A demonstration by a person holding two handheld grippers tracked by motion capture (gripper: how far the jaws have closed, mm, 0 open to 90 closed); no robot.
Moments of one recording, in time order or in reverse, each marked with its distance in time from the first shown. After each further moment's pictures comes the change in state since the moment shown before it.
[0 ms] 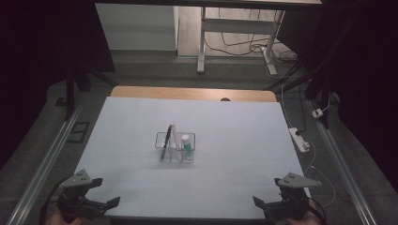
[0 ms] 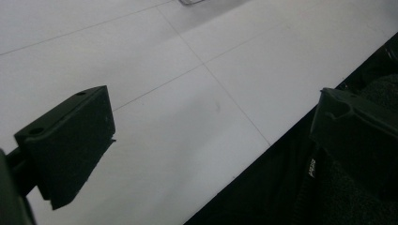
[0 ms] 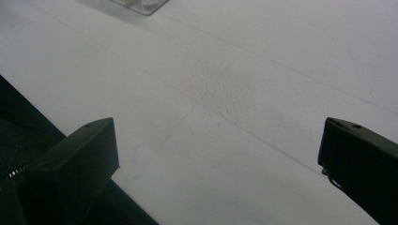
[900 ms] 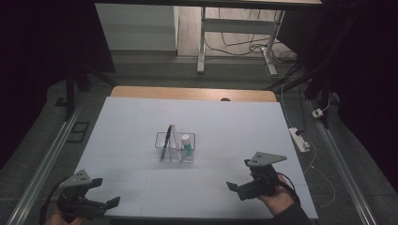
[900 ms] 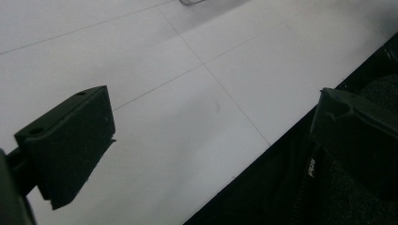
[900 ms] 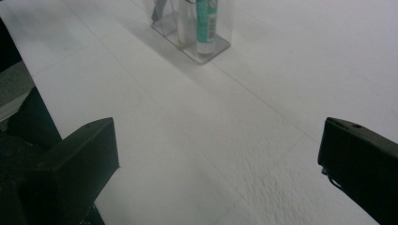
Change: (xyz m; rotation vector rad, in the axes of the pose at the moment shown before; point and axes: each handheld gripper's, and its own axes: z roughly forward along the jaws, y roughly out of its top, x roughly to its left) left arm 0.000 0.000 0.000 0.003 -0.001 -0.002; right arm 0.022 0.063 0.051 -0.021 0.169 -0.156
